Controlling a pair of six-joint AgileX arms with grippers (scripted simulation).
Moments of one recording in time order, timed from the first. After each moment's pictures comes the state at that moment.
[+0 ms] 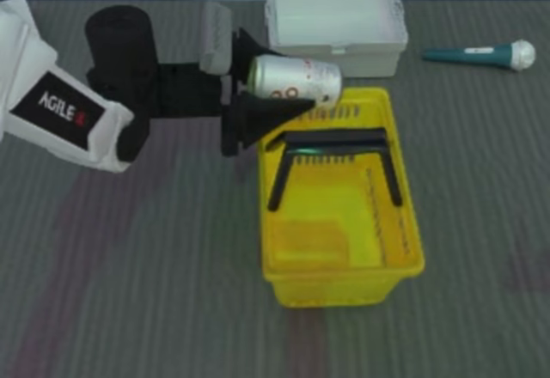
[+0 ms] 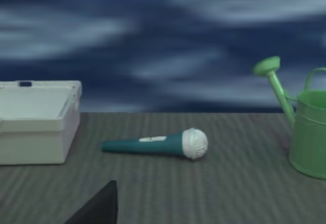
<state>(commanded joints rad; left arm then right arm) -0.30 2.29 1.21 1.05 1.27 0.04 0.00 0.00 0.00 0.00 0.00 0.00</state>
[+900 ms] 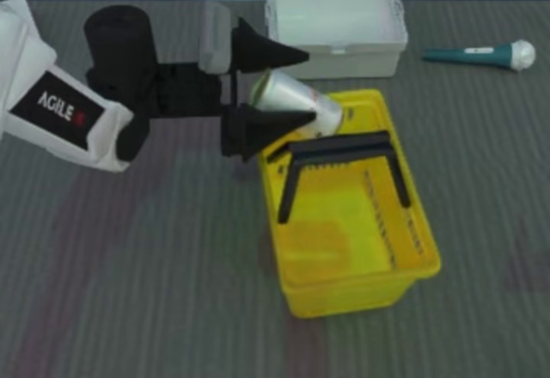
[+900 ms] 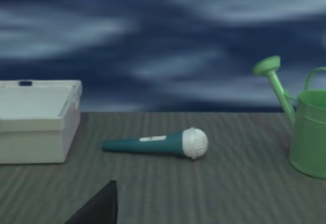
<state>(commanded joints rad) -0.31 2.29 1.21 1.05 1.27 0.04 0.00 0.00 0.00 0.00 0.00 0.00</state>
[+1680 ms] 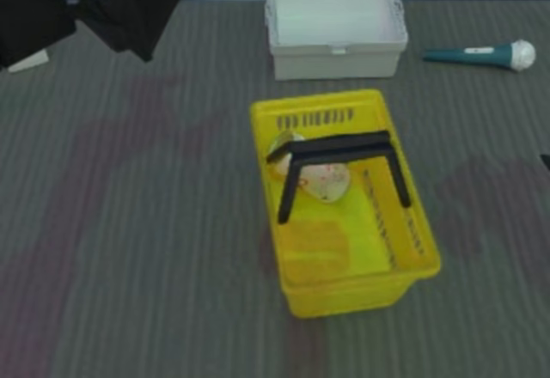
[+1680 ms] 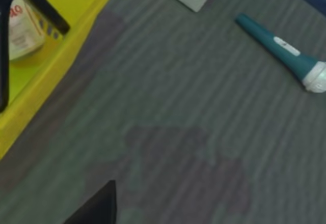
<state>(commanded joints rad) -0.14 1.42 0.83 0.64 0.76 -0.11 0.29 0.86 0.84 -0.62 -0.01 -0.43</state>
